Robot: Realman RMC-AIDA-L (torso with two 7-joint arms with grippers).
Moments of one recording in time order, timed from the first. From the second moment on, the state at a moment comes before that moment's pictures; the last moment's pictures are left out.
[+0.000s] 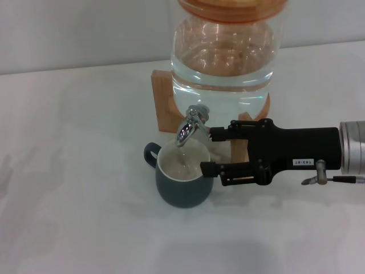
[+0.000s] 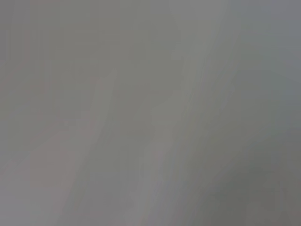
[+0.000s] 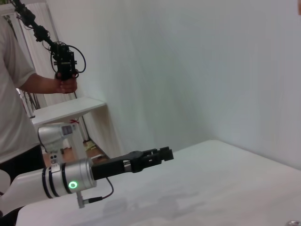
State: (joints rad) left arm -0.39 -2.08 2.84 -0.23 -1.11 1.41 -0.73; right arm 0.15 2.01 -1.41 -1.25 1.69 1.36 -1.49
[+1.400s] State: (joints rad) left arm -0.39 -2.07 2.83 -0.24 -1.11 1.38 -0.73; right arm 0.13 2.01 -1.54 -1.28 1.76 1.37 -1.51
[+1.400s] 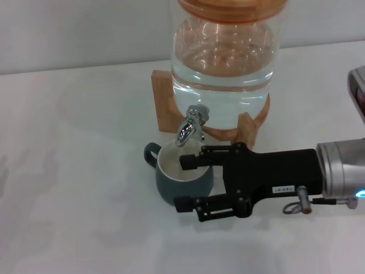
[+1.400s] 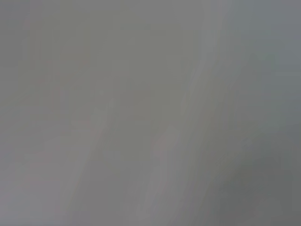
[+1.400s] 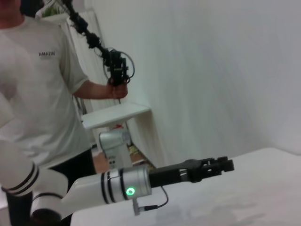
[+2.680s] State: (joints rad) left arm -0.39 -2.07 2.83 -0.24 -1.11 1.38 -0.71; right arm 0.14 2.01 -1.71 -1.30 1.80 1.08 -1.52
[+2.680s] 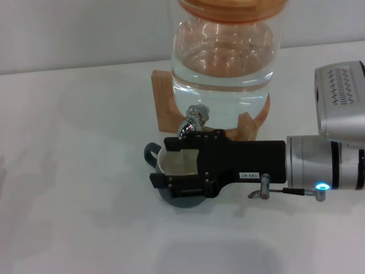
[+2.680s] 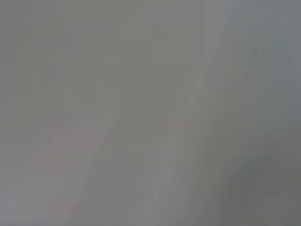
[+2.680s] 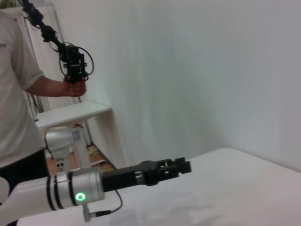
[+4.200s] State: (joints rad) left arm -0.39 -2.07 2.83 -0.24 -1.12 1.36 -0.71; right arm 0.13 2.01 -1.54 -1.29 1.79 1.29 -1.53
